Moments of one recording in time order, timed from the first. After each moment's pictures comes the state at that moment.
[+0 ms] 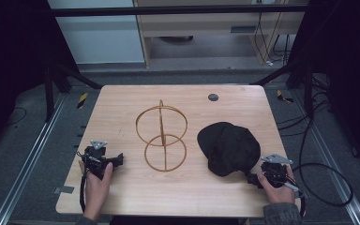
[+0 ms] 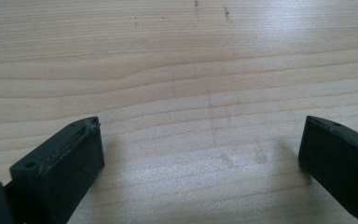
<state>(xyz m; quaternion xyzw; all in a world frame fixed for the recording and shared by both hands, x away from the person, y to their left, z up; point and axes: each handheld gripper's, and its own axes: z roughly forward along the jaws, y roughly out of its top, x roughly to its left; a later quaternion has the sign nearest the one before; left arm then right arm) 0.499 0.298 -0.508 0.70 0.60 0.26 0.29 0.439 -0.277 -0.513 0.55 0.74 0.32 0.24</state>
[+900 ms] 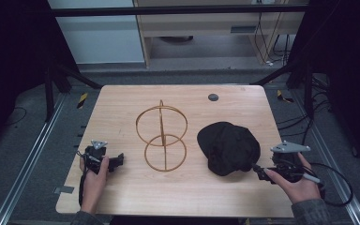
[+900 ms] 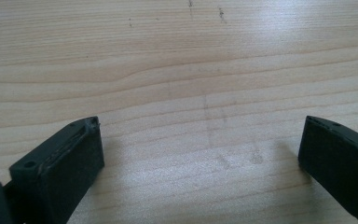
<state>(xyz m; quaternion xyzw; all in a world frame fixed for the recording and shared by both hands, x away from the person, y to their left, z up) 0.500 0.298 -0.508 0.71 0.59 0.25 0.29 0.420 -0.275 -0.408 0.49 0.78 0.31 0.22</state>
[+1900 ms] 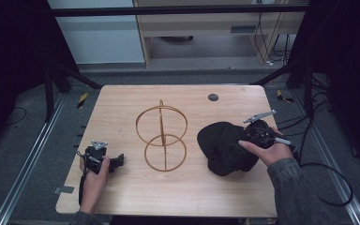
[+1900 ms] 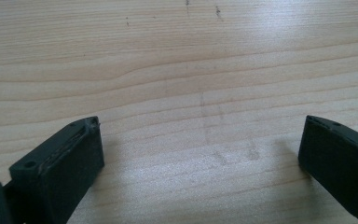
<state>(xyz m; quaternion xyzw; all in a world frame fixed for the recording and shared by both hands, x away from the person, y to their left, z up) 0.498 0.297 -0.508 0.71 0.59 0.25 0.29 0.501 -0.222 -0.381 0.48 0.82 0.28 0.15</state>
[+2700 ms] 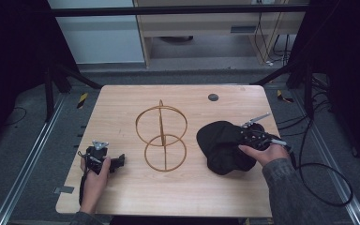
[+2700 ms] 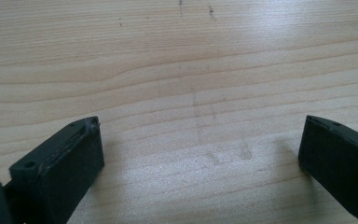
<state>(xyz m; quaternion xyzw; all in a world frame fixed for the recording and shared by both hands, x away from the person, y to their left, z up) 0.498 0.295 -0.508 0.71 0.58 0.25 0.29 0.512 -0.225 -0.407 0.47 0.84 0.25 0.10</state>
